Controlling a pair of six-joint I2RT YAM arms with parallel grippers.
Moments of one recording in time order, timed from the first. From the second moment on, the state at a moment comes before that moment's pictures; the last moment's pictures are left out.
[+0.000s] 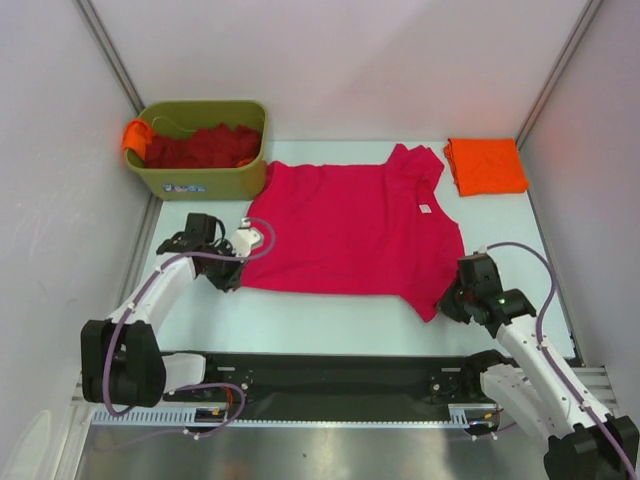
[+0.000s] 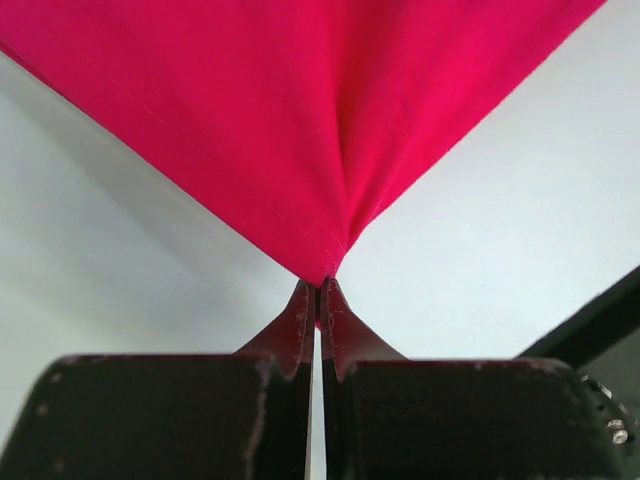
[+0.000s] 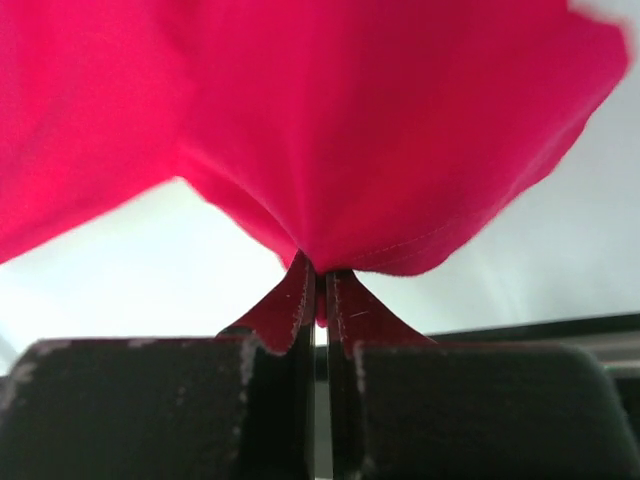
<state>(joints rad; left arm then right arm) -0.08 1.25 0.80 -0.73 0.36 0.63 0.26 0.75 0.55 -0.78 0.03 0.82</state>
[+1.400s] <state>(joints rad) 0.06 1.18 0.70 -0.87 0.35 0.78 -0.19 1.51 0.77 -0.46 -0.12 0.59</state>
